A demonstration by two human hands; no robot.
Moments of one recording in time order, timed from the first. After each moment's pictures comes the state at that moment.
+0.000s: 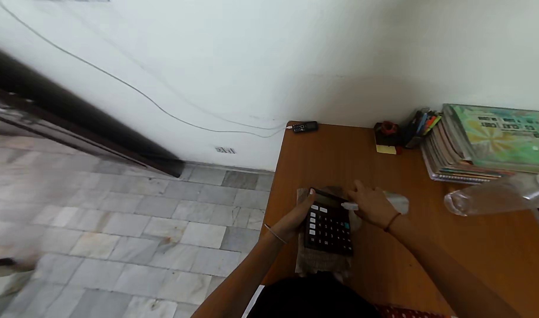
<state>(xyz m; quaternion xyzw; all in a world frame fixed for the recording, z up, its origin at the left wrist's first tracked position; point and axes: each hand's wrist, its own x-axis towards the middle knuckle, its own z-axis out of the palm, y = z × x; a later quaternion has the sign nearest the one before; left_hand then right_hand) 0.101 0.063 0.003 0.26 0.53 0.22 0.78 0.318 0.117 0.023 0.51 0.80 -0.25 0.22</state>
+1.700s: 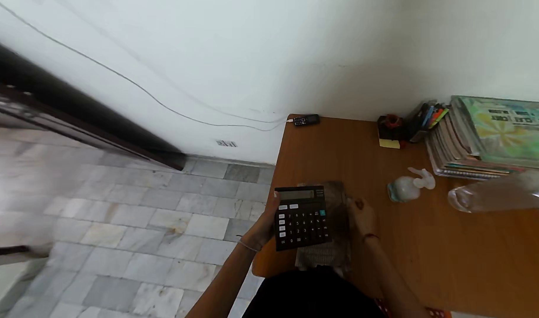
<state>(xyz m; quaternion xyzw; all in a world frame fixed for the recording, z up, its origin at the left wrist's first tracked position) 0.048 0.030 -0.013 0.18 0.57 0.35 0.72 0.318 0.071 -0.091 0.77 0.48 -0.40 -0.17</state>
